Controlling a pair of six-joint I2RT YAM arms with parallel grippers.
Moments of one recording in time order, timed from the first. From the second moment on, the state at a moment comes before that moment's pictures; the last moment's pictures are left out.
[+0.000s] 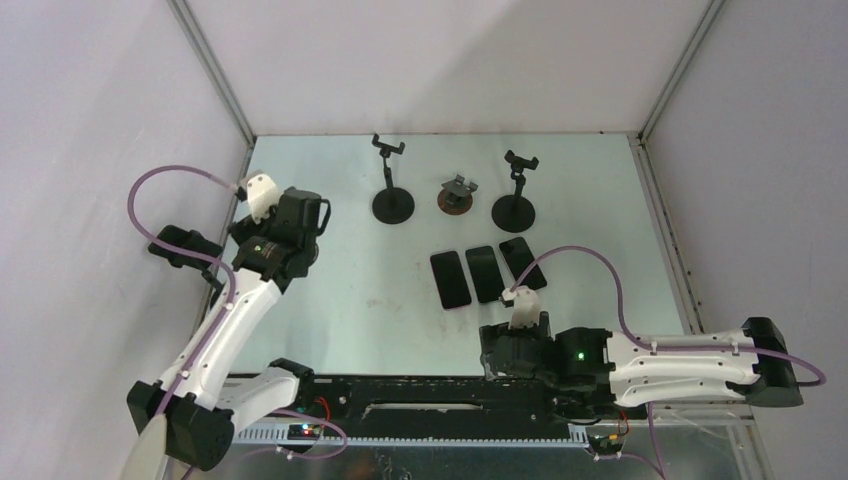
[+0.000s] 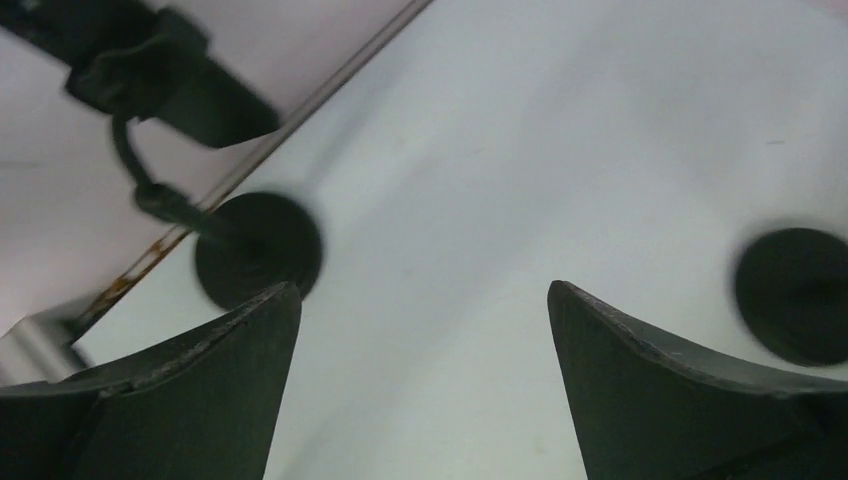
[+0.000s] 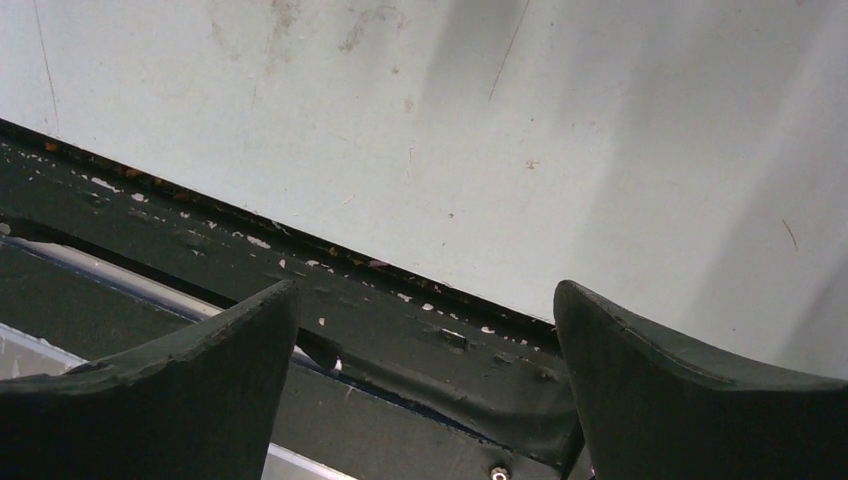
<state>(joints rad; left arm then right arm) -0.33 1.03 1.01 -0.68 -0.90 -0.61 1.47 0.90 0.61 -0.80 0.54 1.12</state>
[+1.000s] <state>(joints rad) 0.41 0.95 0.81 -0.61 -0.67 -0.49 1.40 1.01 0.61 -0.65 0.35 1.01</state>
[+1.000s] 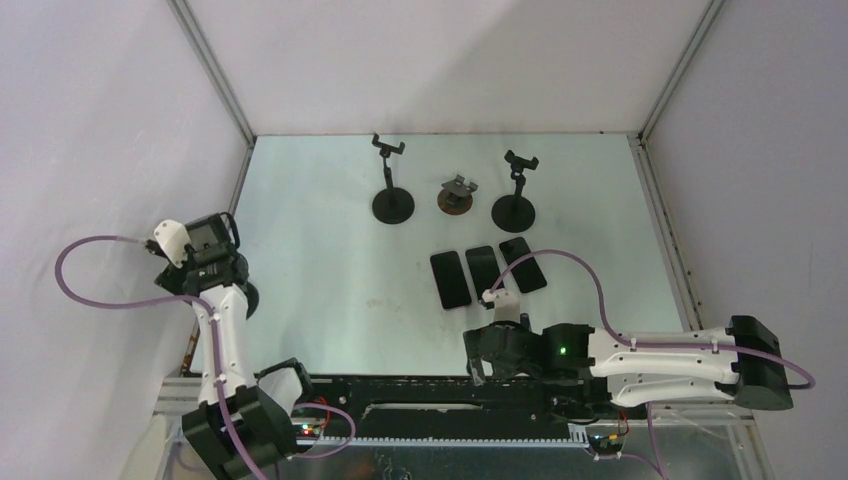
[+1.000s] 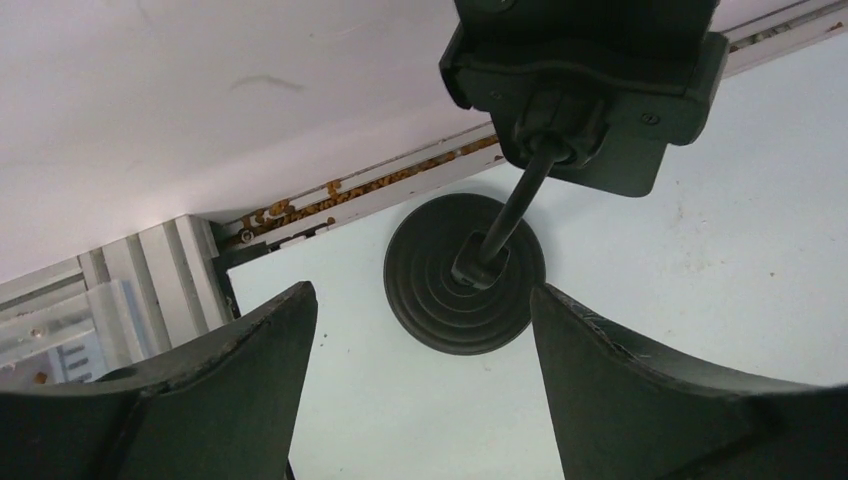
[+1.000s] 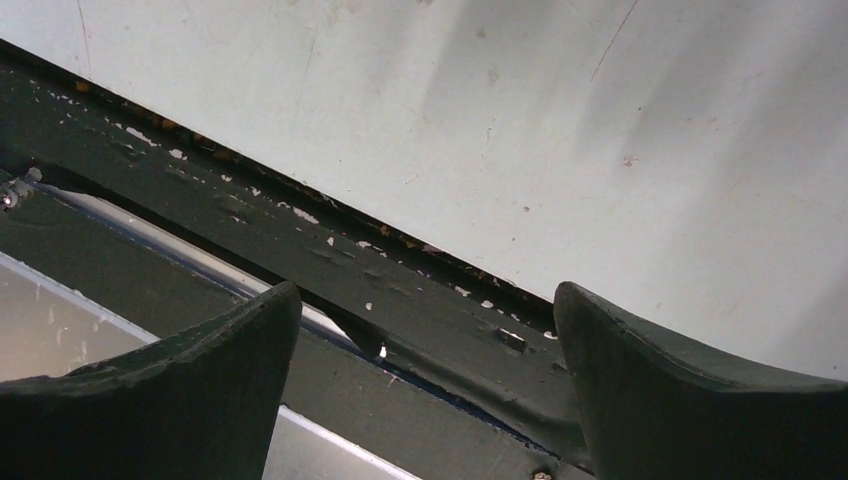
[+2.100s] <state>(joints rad) 0.51 1.21 0.89 -0.43 -0.51 -0.32 1.36 0.99 0.61 -0.63 0.31 0.96</state>
